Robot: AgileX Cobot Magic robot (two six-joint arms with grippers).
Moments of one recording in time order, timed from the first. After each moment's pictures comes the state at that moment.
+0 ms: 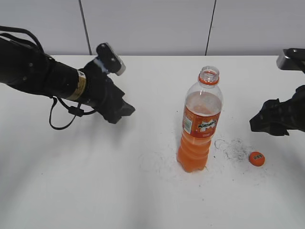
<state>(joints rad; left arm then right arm) -0.43 1.95 -1.08 1.71 -0.34 -1.15 0.16 1.35 -0.65 0.42 0.41 -0.32</state>
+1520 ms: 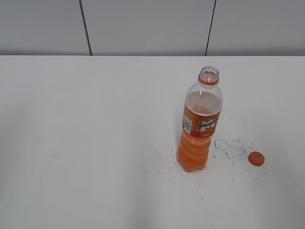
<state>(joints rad) -0.43 0.61 -0.77 0.25 1.03 -0.28 0.16 0.53 -0.65 0.37 1.15 -0.31</state>
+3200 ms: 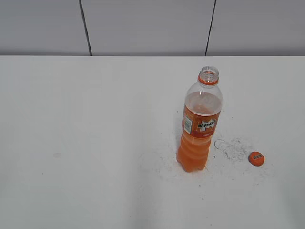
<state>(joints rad) -0.43 0.00 -0.53 0.04 1.05 0.00 0.16 0.02 -0.45 0.10 1.10 -0.28</state>
